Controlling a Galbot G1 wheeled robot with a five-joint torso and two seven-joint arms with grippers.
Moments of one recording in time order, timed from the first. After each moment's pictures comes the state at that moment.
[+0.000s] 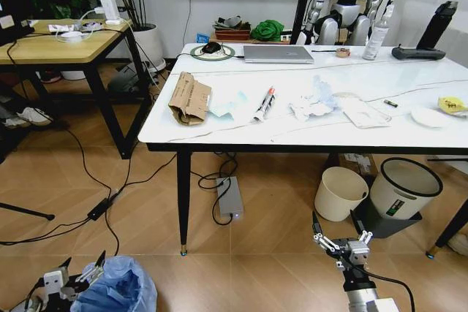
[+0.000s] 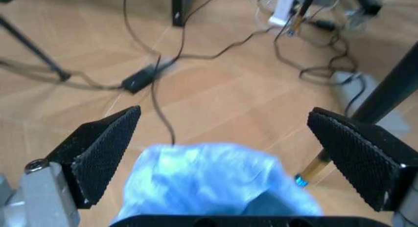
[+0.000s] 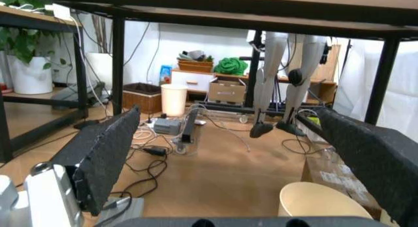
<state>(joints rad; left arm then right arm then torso) 1.87 -1.14 -0.85 -1.70 -0.63 -0.13 0.09 -1.71 1.61 0.75 1.89 0.08 0.48 -0.29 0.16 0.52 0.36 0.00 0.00</state>
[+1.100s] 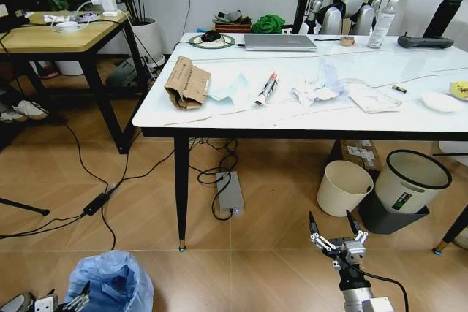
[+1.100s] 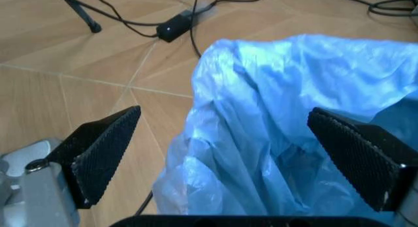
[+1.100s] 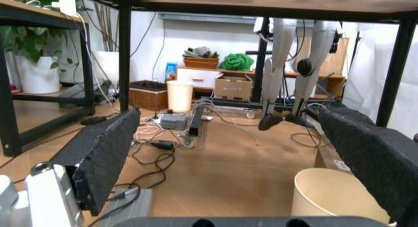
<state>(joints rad) 1.76 -1.14 -0.84 -1.43 -0.54 -0.19 0.12 -1.70 1.61 0.72 1.88 0.08 0.49 -0.29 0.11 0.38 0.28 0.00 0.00</state>
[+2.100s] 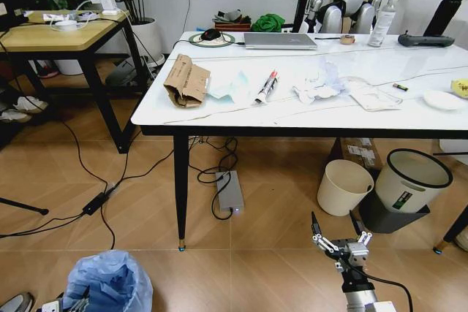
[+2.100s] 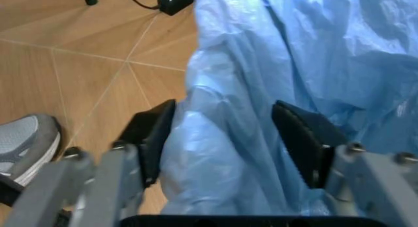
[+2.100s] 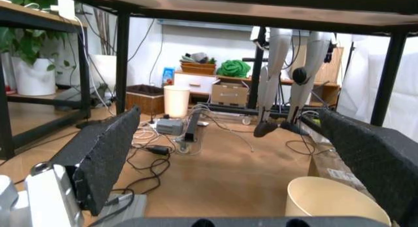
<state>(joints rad) 1.66 -1.15 -0.82 -1.25 -0.51 -0.20 0.16 -1.71 1.61 0.73 1.90 0.07 0.50 -0.28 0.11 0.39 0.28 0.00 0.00</state>
